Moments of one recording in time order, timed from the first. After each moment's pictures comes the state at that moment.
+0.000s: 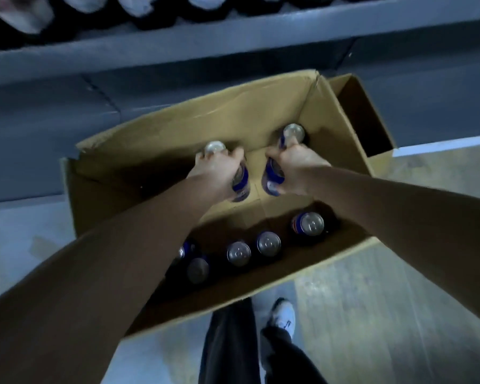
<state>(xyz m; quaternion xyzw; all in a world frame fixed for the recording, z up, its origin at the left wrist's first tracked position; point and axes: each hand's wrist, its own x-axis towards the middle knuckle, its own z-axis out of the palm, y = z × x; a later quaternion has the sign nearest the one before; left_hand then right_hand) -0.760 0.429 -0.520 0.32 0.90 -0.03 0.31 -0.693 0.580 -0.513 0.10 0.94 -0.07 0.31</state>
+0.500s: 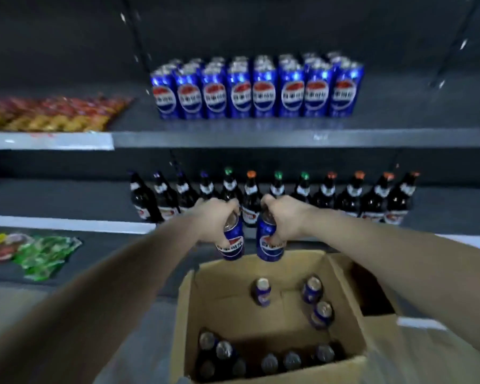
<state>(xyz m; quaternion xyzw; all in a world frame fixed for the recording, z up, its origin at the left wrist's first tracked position) -0.744 0.303 -0.126 0.31 0.94 -0.03 0.14 -0.702 0.482 -0.130 -0.06 0.99 -0.06 0.15</state>
